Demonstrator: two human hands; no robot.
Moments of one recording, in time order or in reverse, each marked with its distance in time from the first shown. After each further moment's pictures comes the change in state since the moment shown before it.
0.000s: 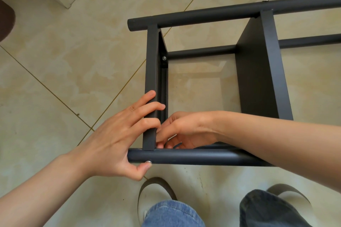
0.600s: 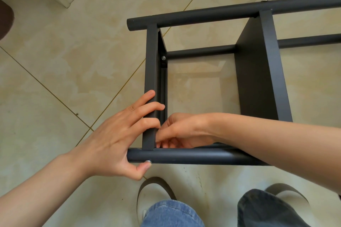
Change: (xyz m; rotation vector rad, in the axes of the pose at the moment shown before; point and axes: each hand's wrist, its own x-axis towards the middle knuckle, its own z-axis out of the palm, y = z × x) left_hand 0.000 0.000 0.000 -0.010 0.016 0.013; right_hand 0.003 0.001 0.005 -0.068 0.072 0.014
